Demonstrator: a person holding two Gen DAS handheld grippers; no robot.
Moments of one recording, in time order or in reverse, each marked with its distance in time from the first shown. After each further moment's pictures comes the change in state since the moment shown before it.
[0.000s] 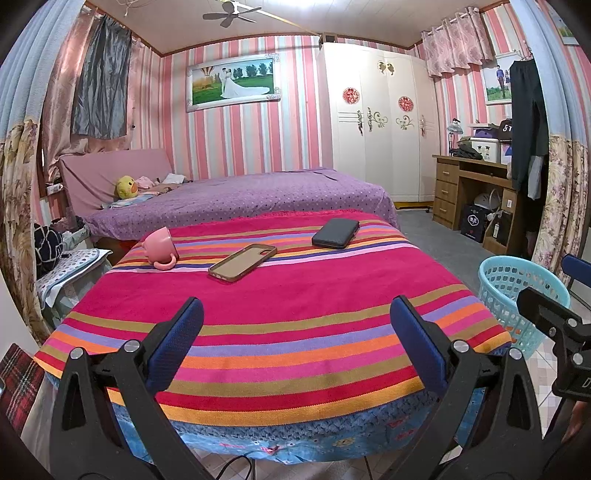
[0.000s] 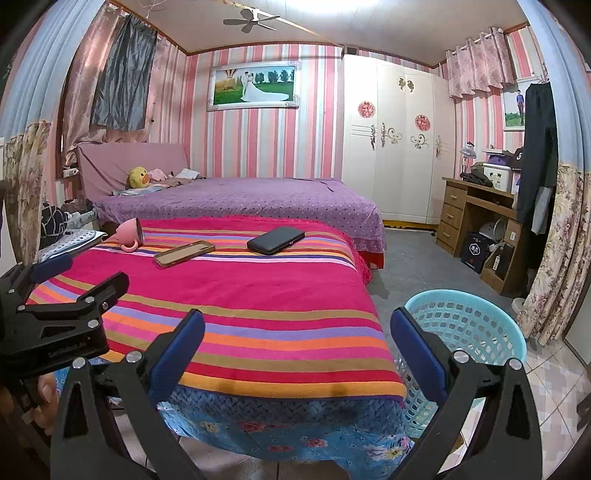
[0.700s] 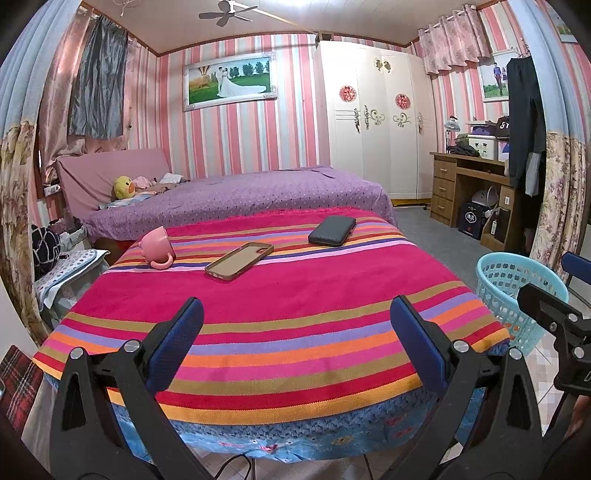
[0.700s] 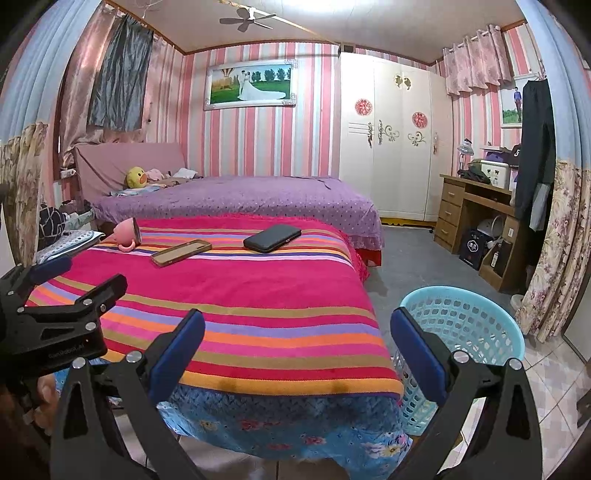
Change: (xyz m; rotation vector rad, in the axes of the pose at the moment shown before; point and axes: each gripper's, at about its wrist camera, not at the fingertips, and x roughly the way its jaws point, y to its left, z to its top) left arm 0.001 -0.003 -0.001 0.010 0.005 -0.005; right arm -0.001 -0.003 -0.002 0.008 0.003 -0.007
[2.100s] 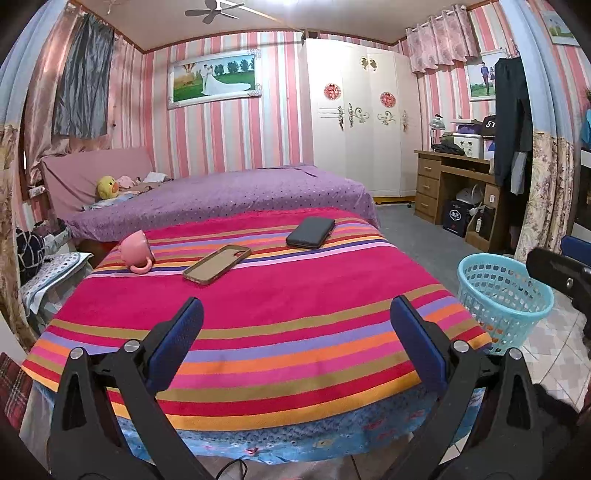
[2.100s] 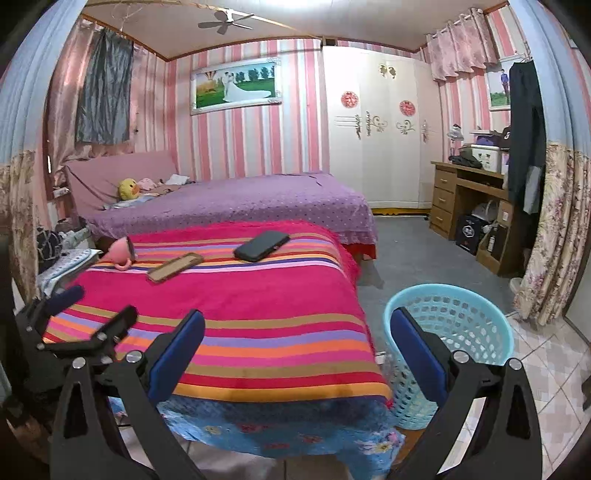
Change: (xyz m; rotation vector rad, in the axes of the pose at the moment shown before) left arm 0.001 -0.015 0.012 0.009 0.010 -0.062; right arm -0.008 -0.026 0.023 0.081 0.021 0.002
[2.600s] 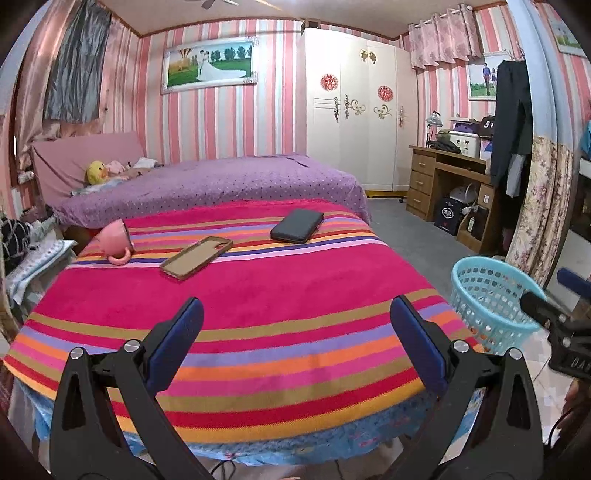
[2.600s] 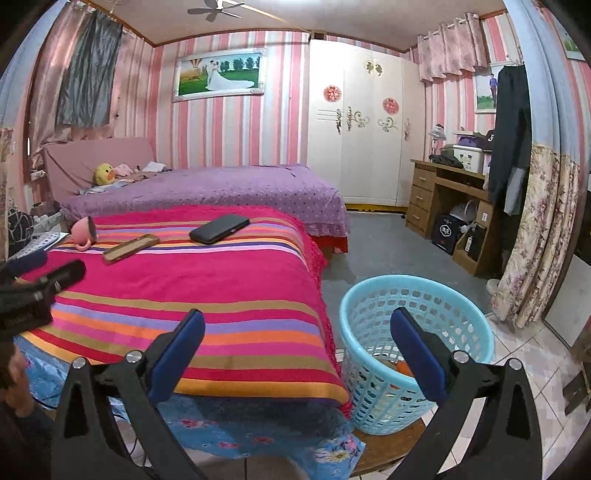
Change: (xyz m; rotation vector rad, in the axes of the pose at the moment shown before) left arm 0.024 -0.013 0.006 -0.026 0.041 -0.039; right arm 0.027 -0.044 -0.019 -0.041 0.022 -0.111
